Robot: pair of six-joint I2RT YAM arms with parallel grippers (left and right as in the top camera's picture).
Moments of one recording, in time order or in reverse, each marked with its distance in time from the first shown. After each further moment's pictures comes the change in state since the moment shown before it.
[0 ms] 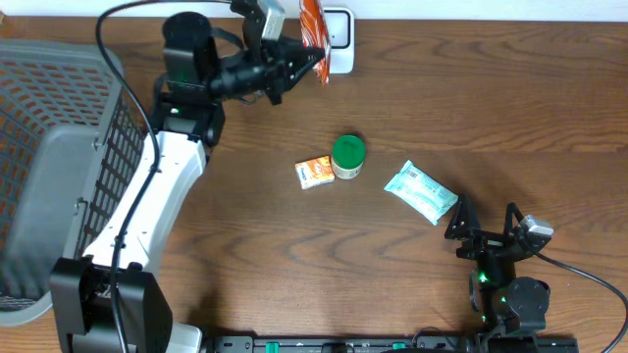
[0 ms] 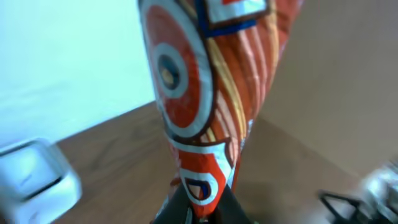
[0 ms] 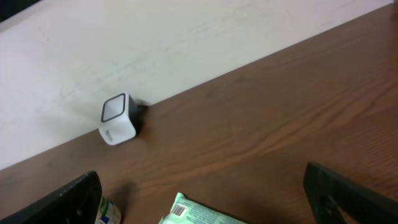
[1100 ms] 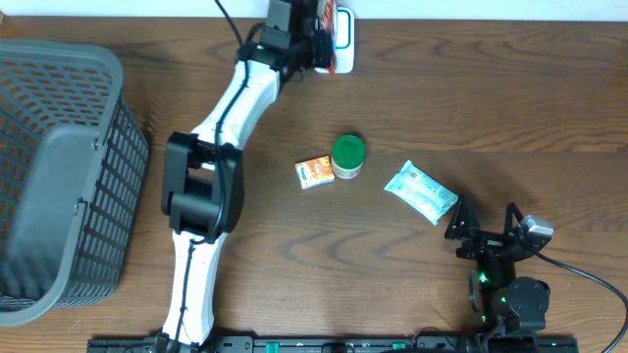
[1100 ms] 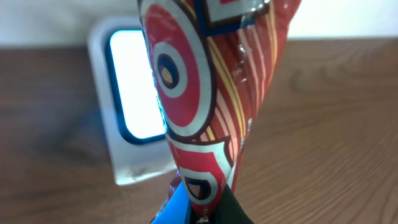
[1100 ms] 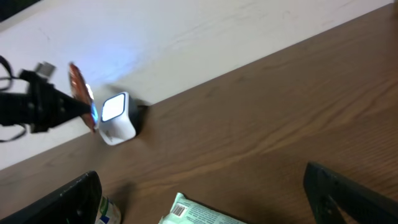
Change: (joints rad) left arm -0.124 0.746 0.720 -0.491 -0.576 -0.042; right arm 0.000 0.000 0.000 0.000 0.000 0.000
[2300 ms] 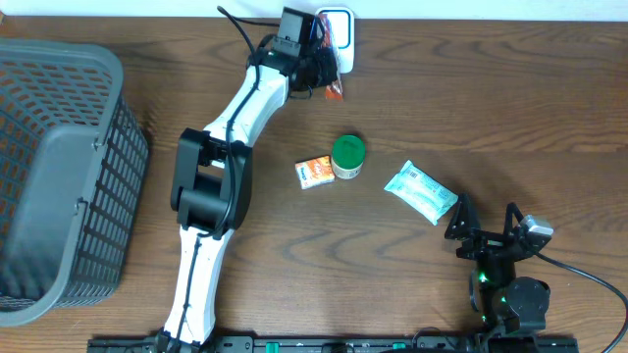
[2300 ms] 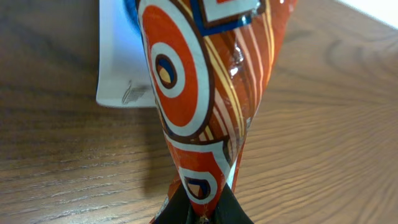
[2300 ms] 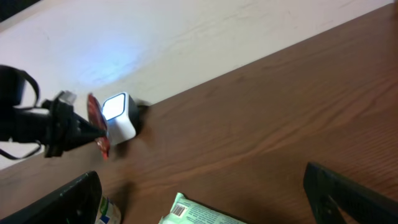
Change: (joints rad) left arm -0.018 0.064 0.006 -0.129 0.013 -0.237; right arm 0.000 0.000 0.000 0.000 0.000 0.000
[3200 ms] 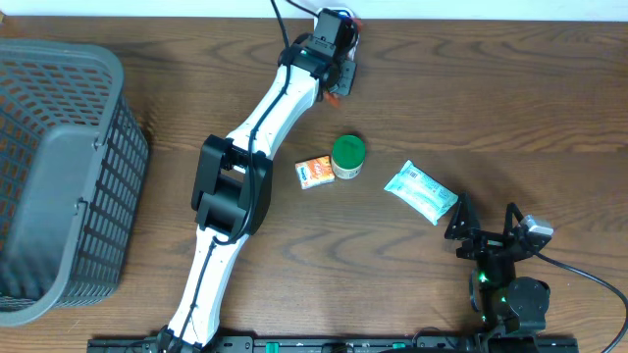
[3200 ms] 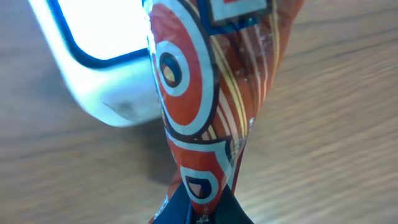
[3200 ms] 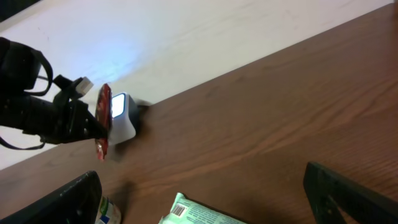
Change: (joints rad) left arm -0.107 0.030 0.161 -0.193 -0.350 0.420; right arm 0.000 0.000 0.000 0.000 0.000 0.000
